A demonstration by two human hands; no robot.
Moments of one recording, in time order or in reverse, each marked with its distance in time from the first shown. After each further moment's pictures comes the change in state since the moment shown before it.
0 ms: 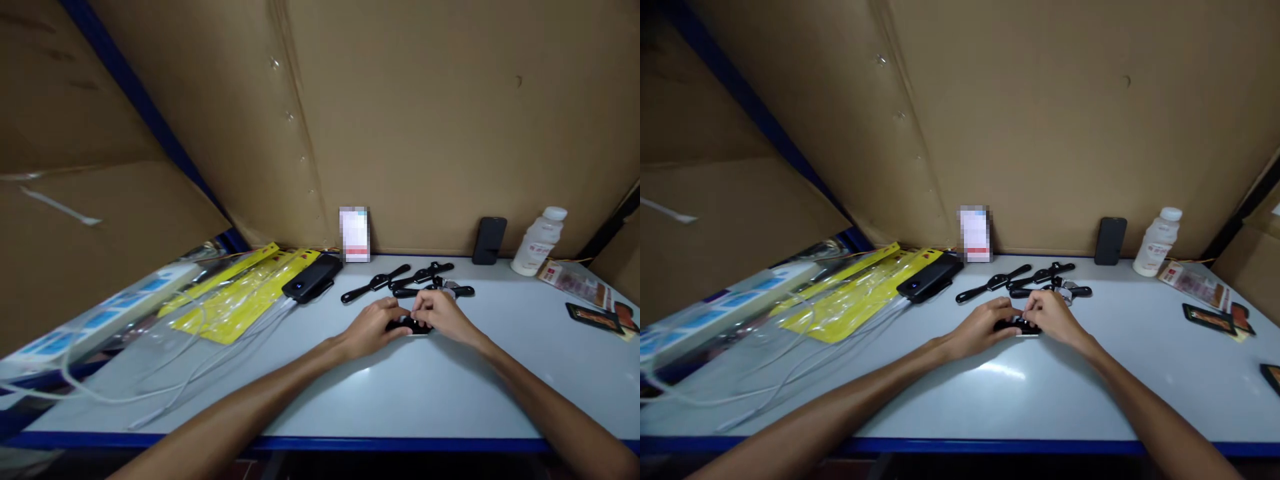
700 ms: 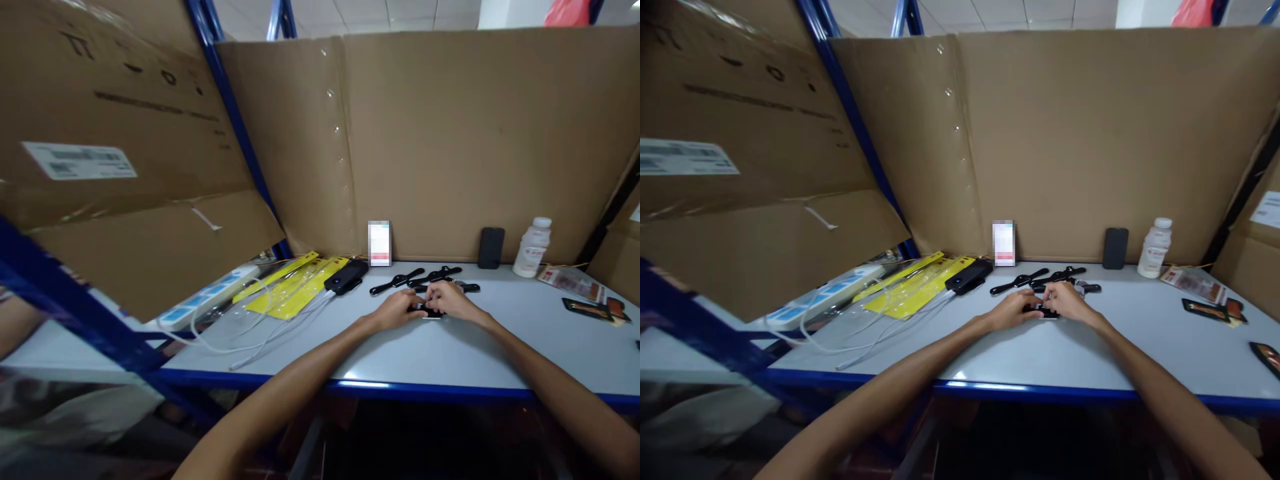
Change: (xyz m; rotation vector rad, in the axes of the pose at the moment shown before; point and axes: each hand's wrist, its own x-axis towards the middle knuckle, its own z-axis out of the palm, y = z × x) left_hand 0.013 -0.009 0.003 0.101 0.039 0.063; right_hand 0.007 -0.009 -0.008 -0.184 0.016 -0.069
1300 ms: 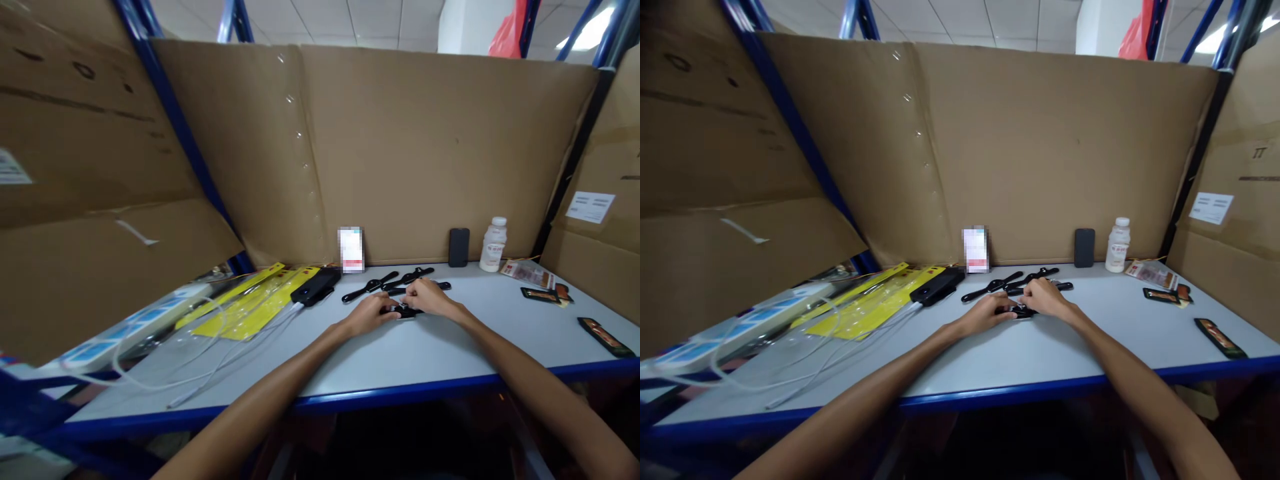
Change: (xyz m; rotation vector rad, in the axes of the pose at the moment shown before) left_hand 0.002 -0.012 0.003 -0.075 0.029 0.017; right_hand -0.005 -0.005 -0.011 -0.463 0.091 -0.111
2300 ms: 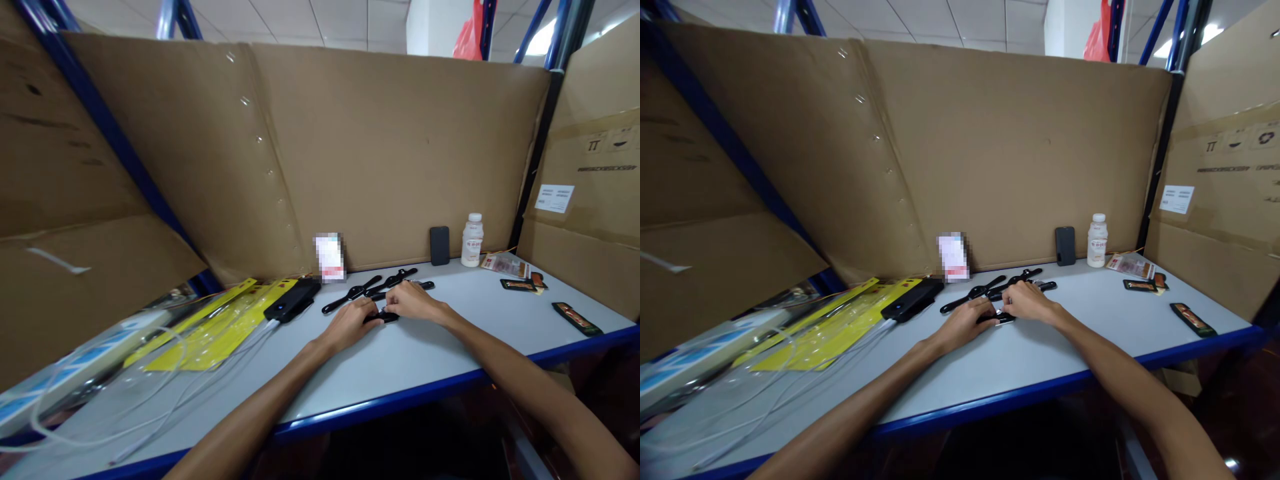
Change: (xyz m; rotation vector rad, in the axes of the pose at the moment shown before) left_hand -0.007 0.011 -0.005 0.203 0.031 0.036; right_hand -0.007 -0.005 -0.002 -0.029 0.006 -0.016
